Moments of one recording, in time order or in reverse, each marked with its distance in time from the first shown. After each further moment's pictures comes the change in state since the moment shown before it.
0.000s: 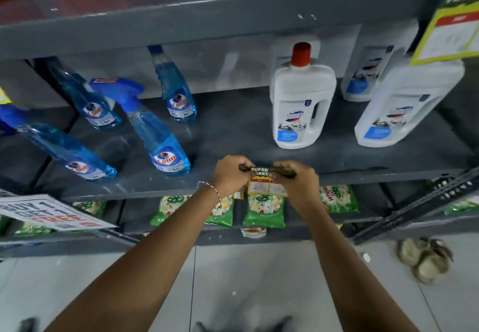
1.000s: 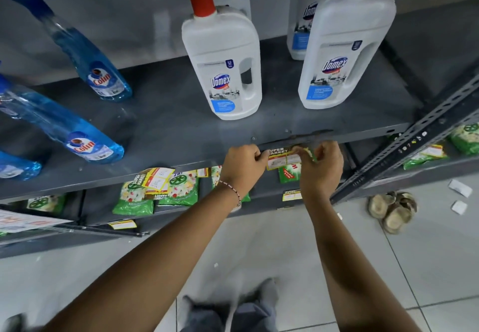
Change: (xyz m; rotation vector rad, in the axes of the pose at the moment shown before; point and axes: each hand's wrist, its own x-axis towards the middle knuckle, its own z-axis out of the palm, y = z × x) left_hand -0.008 0.075 0.151 0.207 0.168 0.201; right_hand -0.006 0.108 -0.106 -0.088 0.615 0.207
